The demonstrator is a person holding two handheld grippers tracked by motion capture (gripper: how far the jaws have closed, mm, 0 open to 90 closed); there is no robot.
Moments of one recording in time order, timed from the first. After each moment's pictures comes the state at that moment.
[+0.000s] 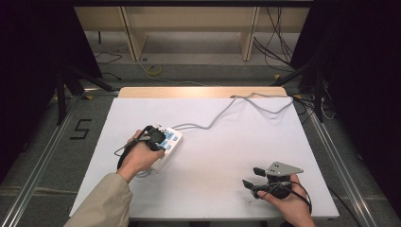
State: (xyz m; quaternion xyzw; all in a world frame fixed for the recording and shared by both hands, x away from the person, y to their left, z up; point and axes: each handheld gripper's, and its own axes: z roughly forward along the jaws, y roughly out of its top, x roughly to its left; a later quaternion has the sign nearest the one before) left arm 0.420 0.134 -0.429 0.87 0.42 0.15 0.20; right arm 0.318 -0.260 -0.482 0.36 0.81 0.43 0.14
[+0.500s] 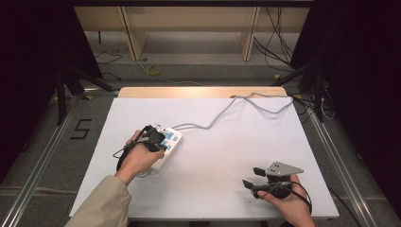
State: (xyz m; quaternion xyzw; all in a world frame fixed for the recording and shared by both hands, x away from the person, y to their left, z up) left arm 0.412 0.136 -0.425 0.87 0.40 0.17 0.24; right arm 0.318 -0.260 -0.482 0.36 0.81 0.43 0.14
